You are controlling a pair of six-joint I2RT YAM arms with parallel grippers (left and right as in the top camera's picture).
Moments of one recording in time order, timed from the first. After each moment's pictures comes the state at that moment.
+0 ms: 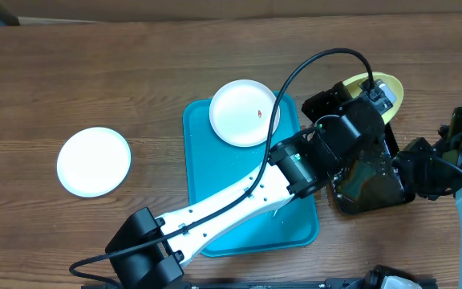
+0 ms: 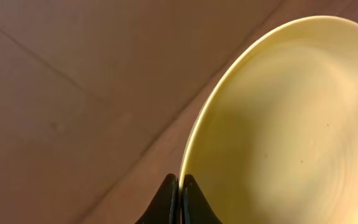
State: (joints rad) left arm -1.03 1.84 1.61 -0.18 -0.69 0.38; right arm -0.29 1.20 1.11 -1.18 -0.20 0.54
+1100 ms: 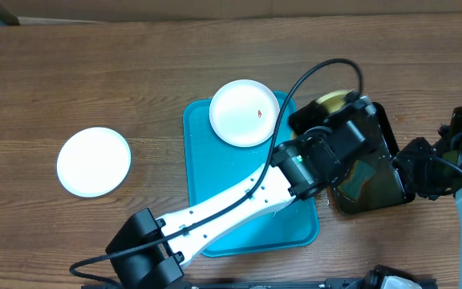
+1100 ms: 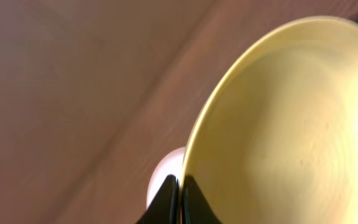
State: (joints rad) left arm -1.03 1.84 1.61 -0.55 -0.78 0.20; right arm -0.29 1.20 1.11 -1.18 -0.20 0.54
